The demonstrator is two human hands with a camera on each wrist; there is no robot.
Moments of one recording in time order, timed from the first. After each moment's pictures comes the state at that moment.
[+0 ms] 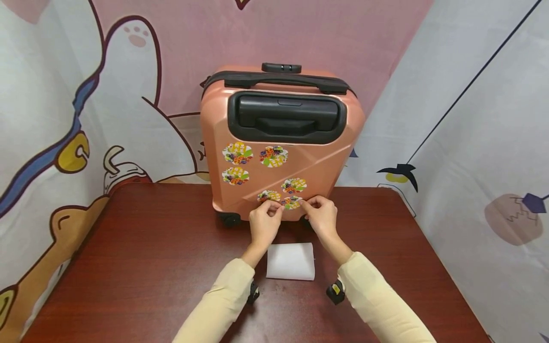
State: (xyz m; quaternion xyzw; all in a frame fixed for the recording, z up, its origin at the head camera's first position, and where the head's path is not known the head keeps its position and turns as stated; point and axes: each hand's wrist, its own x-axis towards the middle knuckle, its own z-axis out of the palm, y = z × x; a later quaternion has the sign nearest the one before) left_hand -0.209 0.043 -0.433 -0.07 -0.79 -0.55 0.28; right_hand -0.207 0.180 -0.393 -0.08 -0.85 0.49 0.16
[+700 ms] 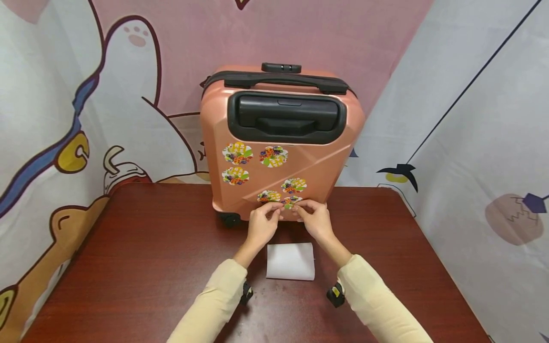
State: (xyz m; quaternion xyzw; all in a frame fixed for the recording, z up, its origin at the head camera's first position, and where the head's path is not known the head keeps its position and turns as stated) left_hand -0.209 0.029 -0.434 -0.16 -0.76 -0.60 0.16; right_hand -0.208 0.176 -0.405 0.02 -0.81 0.58 0.08
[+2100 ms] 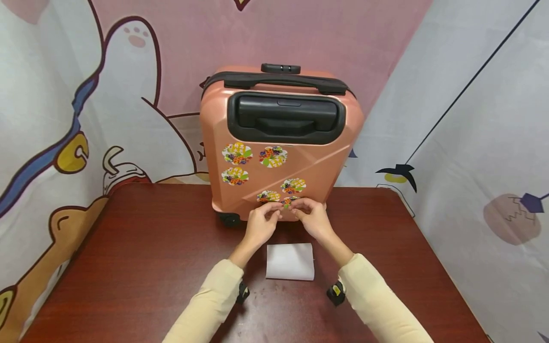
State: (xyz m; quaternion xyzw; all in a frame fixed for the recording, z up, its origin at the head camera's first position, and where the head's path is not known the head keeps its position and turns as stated) left_hand -0.209 0.023 -0.432 -0.19 -0.77 -0.60 0.12; right_hand -0.206 0.179 -0.399 0.09 -0.83 0.55 0.04
